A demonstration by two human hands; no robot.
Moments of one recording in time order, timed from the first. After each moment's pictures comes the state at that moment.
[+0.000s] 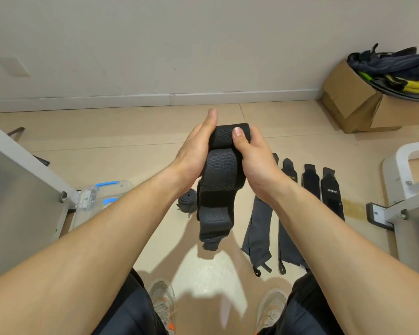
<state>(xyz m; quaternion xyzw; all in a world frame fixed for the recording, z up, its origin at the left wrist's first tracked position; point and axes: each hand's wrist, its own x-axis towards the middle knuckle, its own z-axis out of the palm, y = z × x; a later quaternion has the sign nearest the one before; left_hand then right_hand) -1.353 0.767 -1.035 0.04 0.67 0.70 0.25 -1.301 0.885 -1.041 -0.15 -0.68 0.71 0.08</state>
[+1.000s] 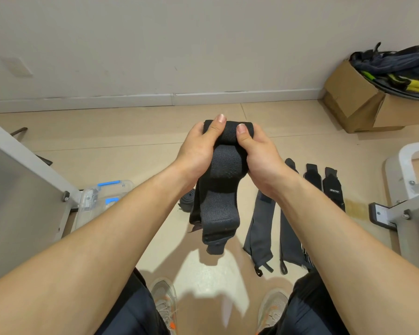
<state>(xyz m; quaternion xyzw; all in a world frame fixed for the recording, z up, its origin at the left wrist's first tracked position) -1.354 0.773 -1.038 0.06 0.67 0.72 0.17 -1.305 0.892 -1.038 -0.15 -0.66 0.73 0.06</state>
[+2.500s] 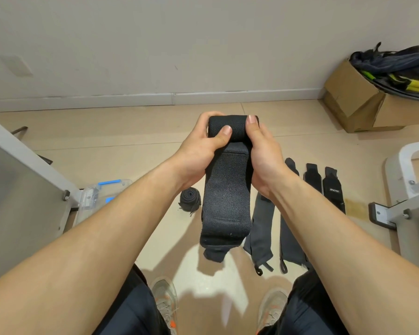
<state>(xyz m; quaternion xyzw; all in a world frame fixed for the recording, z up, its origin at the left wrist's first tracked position) -1.349 0.767 -1.030 0.12 0.60 0.75 0.24 -1.305 0.887 -1.036 -0.18 -0.55 0.82 0.08</state>
